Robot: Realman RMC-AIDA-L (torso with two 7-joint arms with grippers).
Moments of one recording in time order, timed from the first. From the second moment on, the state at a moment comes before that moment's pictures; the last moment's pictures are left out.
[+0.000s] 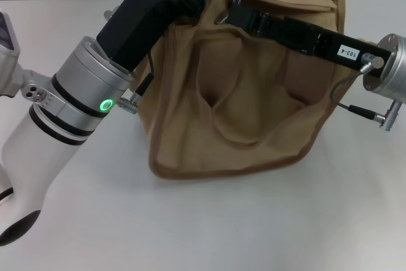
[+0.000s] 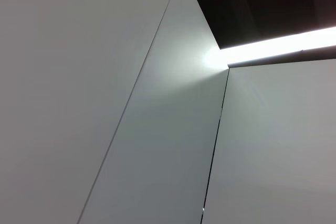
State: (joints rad) left arm -0.67 -2.07 -0.44 -0.32 2.31 1.65 -0.62; right arm 0.72 2.09 -0.45 -0.29 -1.81 -1.78 1.62
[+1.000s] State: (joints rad) left arm -0.67 -2.08 -0.44 -0.31 2.31 1.65 -0.62; right arm 0.73 2.09 -0.46 -0.28 -1.80 -1.82 1.61
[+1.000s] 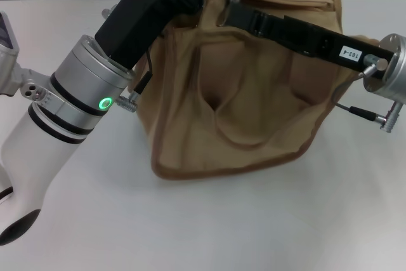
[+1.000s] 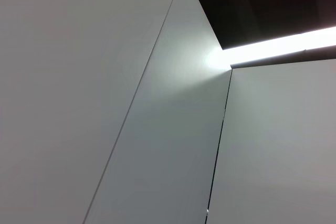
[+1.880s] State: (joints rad) left arm -0.66 -2.08 -0.44 -0.32 2.31 1.65 -0.62; right arm 0.74 2.09 -0.45 -0.27 -1.80 -1.82 1.58
